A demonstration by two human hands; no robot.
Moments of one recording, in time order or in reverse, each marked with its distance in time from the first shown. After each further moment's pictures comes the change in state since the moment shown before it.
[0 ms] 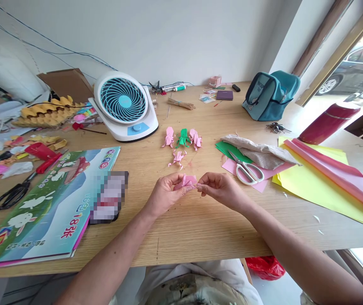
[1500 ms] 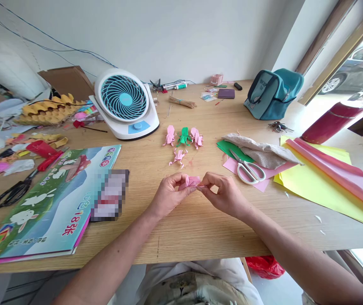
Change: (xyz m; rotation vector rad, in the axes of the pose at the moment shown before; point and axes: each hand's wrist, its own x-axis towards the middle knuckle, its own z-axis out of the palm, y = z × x) left_hand -0.003 -0.008 0.011 -0.076 0.042 -0.040; right_hand -0.010 -0.012 0.009 -0.372 0.163 -0.309
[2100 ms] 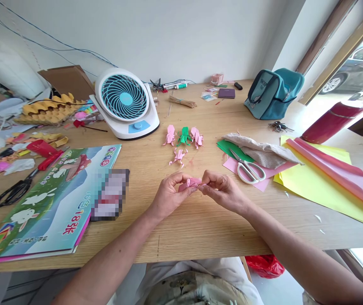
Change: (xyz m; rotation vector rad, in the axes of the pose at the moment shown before) left_hand -0.002 0.008 -0.001 0.204 0.014 0.185; right_hand 0.003 0.002 -0.003 0.343 -0.112 0.186
